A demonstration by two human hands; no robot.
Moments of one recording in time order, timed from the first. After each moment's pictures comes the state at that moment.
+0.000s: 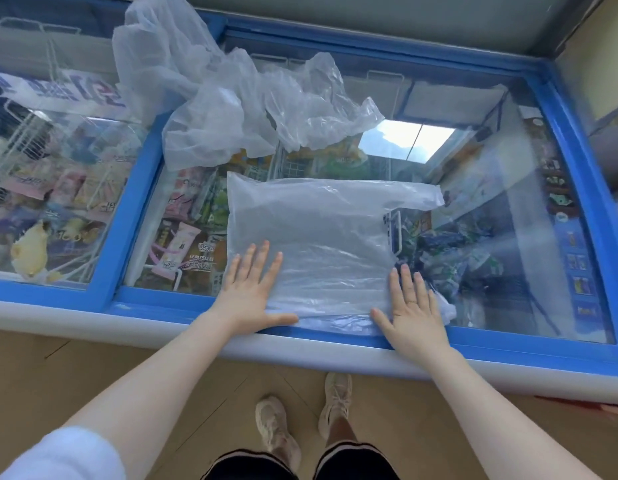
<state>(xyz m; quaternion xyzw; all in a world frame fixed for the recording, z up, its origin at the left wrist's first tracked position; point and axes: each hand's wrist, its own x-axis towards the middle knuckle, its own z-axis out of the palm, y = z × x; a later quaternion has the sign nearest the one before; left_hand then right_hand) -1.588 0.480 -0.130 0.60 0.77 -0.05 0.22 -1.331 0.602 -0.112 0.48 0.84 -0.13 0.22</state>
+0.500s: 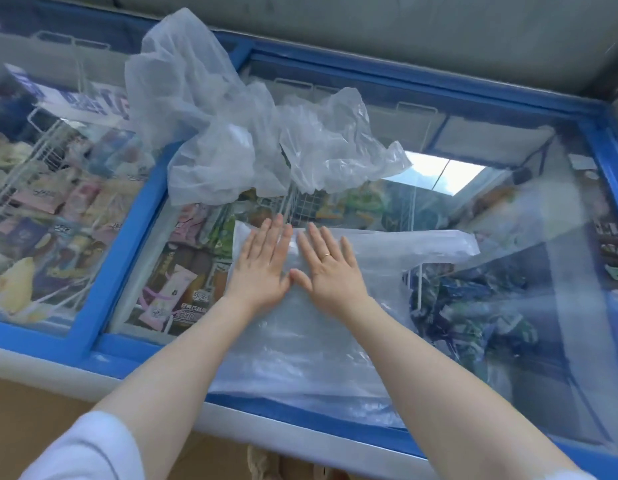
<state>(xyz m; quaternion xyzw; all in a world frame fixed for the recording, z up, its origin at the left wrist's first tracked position) -1.638 0.585 -0.134 0.57 0.82 0.07 0.05 -1.516 0.683 -0.122 0.26 0.95 -0.12 0.07</state>
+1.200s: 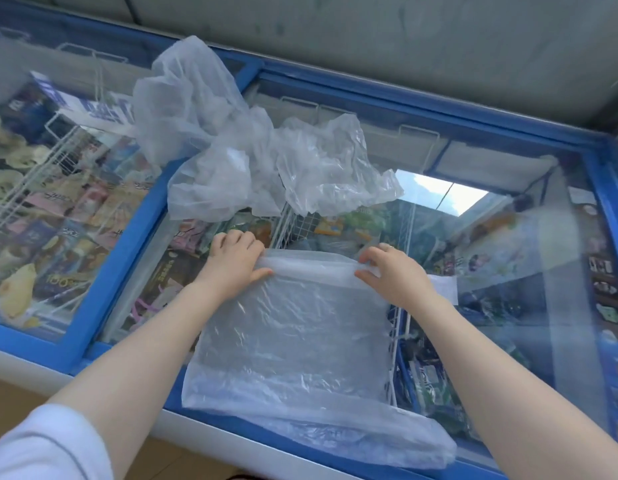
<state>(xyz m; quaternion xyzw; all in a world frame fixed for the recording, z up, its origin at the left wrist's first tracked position) -1.676 0.603 -0.098 0.54 0.84 0.00 0.07 -1.459 0.785 -0.077 0.31 0.93 -0.19 0.07</state>
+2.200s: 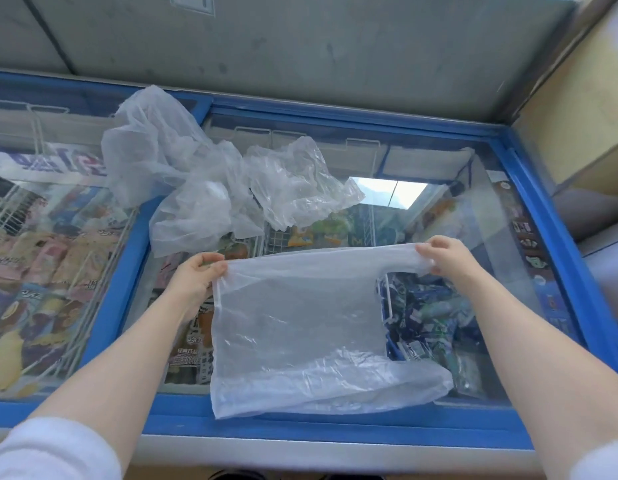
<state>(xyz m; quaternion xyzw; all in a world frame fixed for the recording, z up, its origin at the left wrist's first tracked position) -1.709 0.582 -0.071 0.11 0.74 0.50 0.44 -1.377 0.806 -0.028 0.60 0.64 -0.47 -0.12</state>
